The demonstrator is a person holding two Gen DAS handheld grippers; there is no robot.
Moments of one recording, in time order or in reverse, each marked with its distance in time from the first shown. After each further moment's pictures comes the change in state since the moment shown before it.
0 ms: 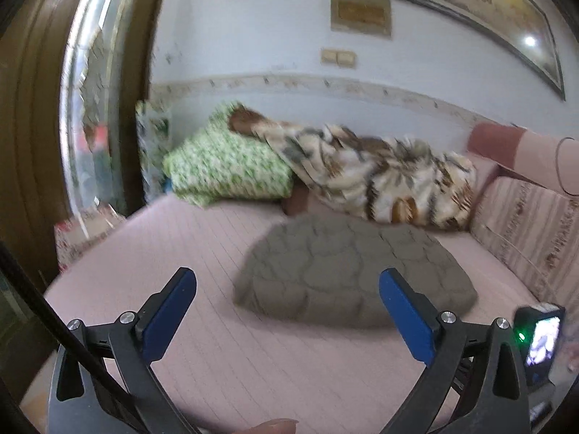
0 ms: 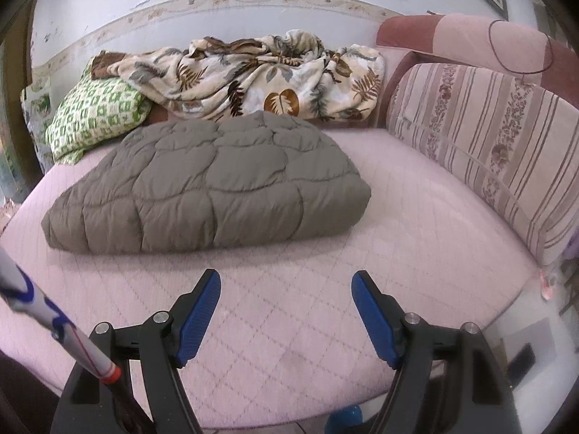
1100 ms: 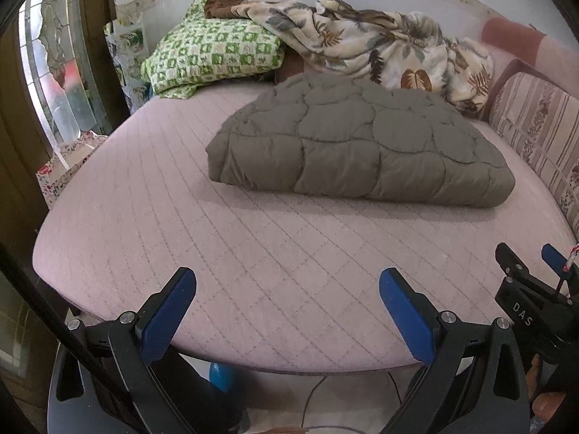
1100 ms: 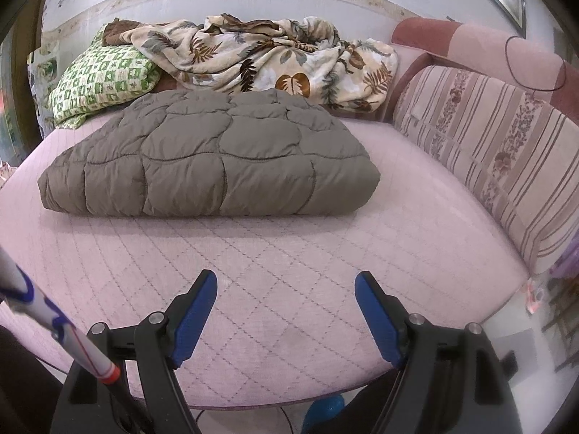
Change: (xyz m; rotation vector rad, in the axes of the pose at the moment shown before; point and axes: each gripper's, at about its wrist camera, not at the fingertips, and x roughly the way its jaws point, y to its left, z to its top) left arm 0.089 -0.021 -0.094 0.089 0.431 0.057; right arm 0.004 0.019 -0.014 -0.090 0.044 -0.048
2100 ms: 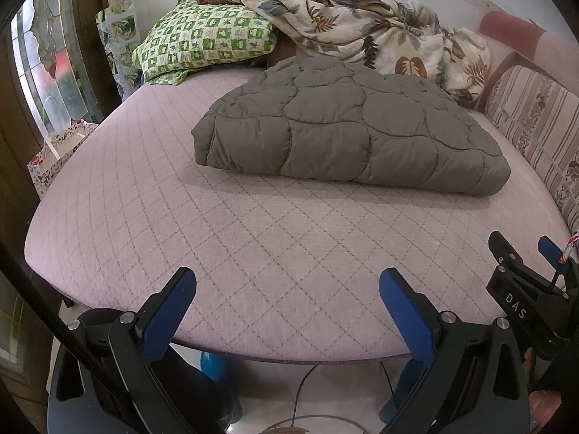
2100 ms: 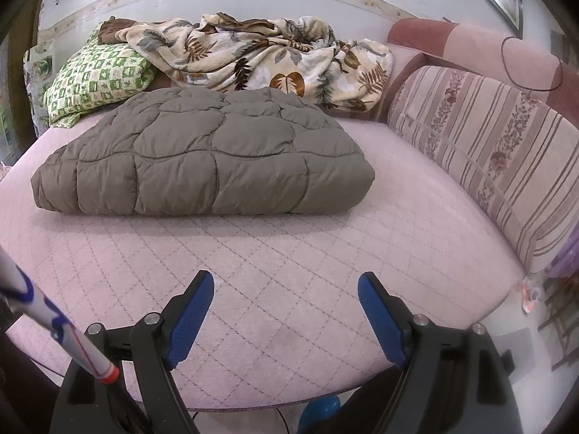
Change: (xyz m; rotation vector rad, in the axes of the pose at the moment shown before) left arm 0.006 -0.007 -0.003 -0.006 0.049 -0.024; right arm 0.002 0.001 -0.001 0.005 -0.002 -0.020
